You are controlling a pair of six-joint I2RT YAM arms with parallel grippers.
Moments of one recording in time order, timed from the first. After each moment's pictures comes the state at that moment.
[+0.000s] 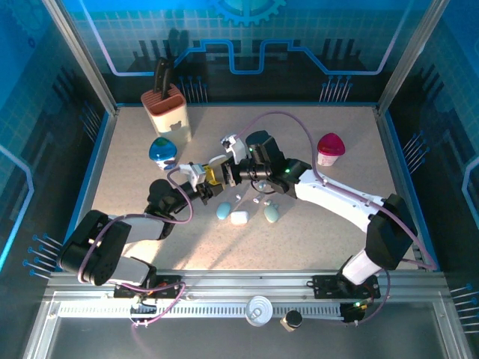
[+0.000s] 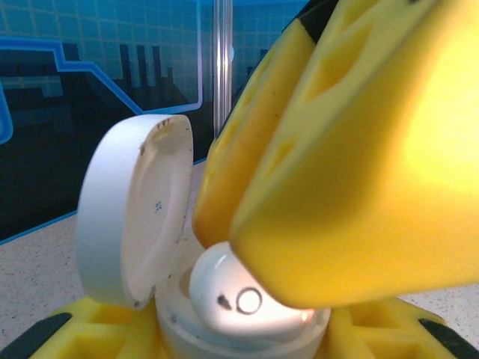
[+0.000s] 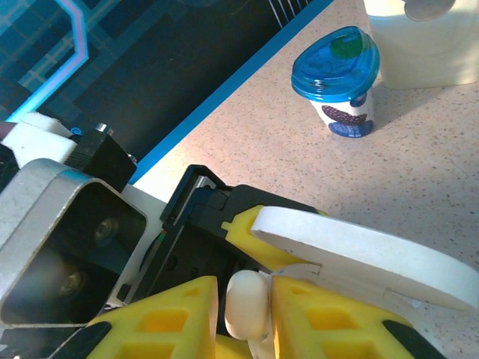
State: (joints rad) left arm -0.34 1.41 0.32 1.21 0.61 -0.08; right arm 0.79 1.57 1.25 -0.17 -0.38 0.34
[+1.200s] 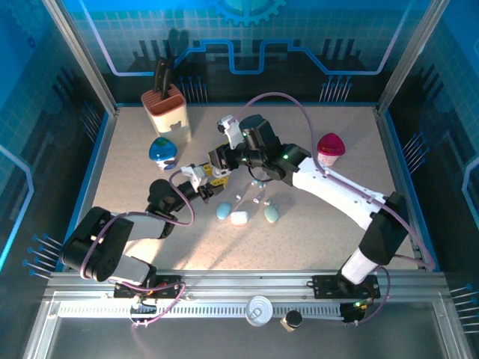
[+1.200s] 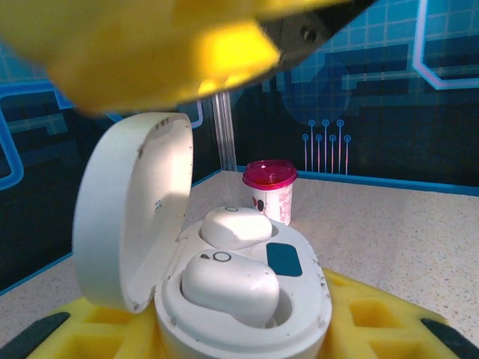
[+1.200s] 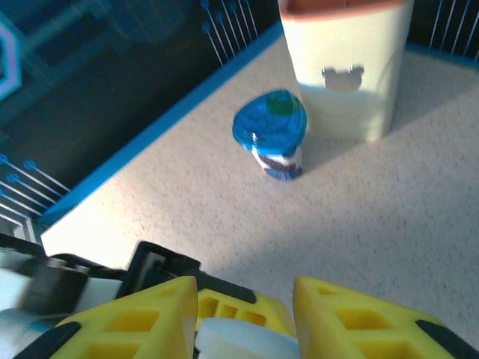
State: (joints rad) left arm -0.34 1.44 0.33 1.28 0.62 0.02; right arm 0.80 1.64 1.52 -0.40 -0.18 0.24
